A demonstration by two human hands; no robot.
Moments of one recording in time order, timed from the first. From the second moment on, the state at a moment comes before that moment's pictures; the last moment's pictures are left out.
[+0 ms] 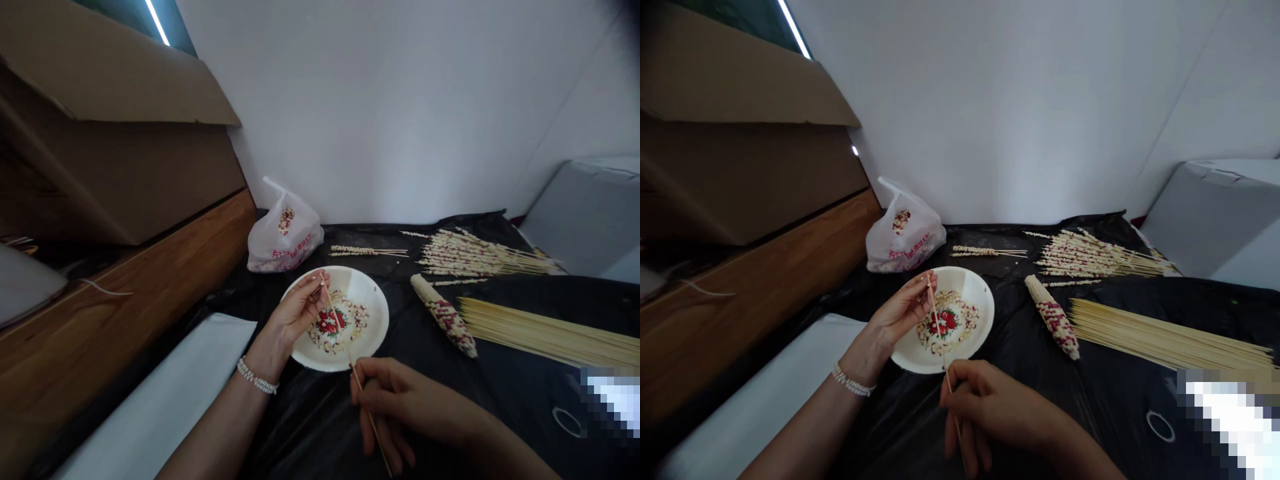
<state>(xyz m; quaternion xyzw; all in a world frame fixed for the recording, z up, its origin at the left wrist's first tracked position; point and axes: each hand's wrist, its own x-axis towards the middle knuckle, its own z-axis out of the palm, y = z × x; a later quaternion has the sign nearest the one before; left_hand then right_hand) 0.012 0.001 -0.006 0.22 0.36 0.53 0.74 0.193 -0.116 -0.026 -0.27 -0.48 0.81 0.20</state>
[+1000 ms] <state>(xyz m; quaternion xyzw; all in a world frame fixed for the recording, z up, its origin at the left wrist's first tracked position) 0.015 0.002 -0.013 0.31 0.39 0.60 0.62 0.191 -0.115 -0.034 -0.22 -0.40 0.86 0.21</state>
